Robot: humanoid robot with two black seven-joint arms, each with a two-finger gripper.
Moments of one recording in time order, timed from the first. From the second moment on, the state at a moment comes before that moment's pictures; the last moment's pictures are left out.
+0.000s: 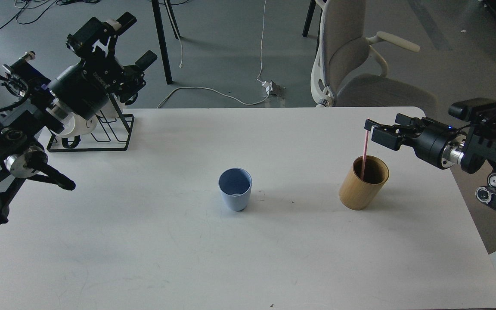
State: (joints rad) left arm -0.64 0.57 -0.87 -1.10 0.70 -0.49 -0.49; right arm 0.80 -0.78 0.29 1.18 -1.55 -0.08 0.19
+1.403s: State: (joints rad) left arm -0.62 0.56 -0.86 -1.09 0.71 -0.49 -0.49; right arm 0.75 -0.70 0.29 1.15 -1.56 -0.09 0.19
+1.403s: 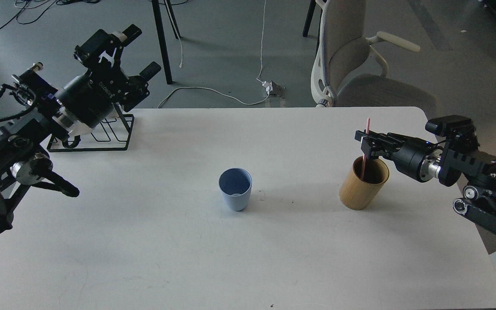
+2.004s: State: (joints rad) left arm -0.61 0.56 -0.86 -1.09 0.71 -0.49 -0.49; right arm 0.75 -0.70 0.30 1.16 -1.56 -0.11 0.18
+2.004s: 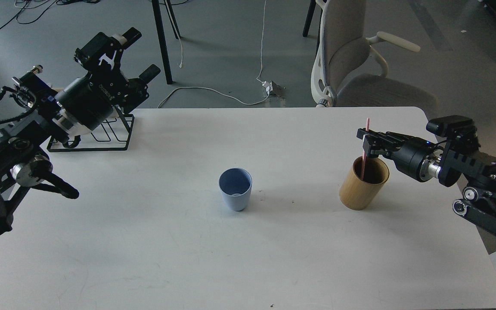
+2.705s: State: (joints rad) left arm -0.61 0.56 -0.86 -1.08 0.71 -0.49 -0.49; right arm 0.75 -0.76 0.32 1.22 -1.56 -0.15 0.18
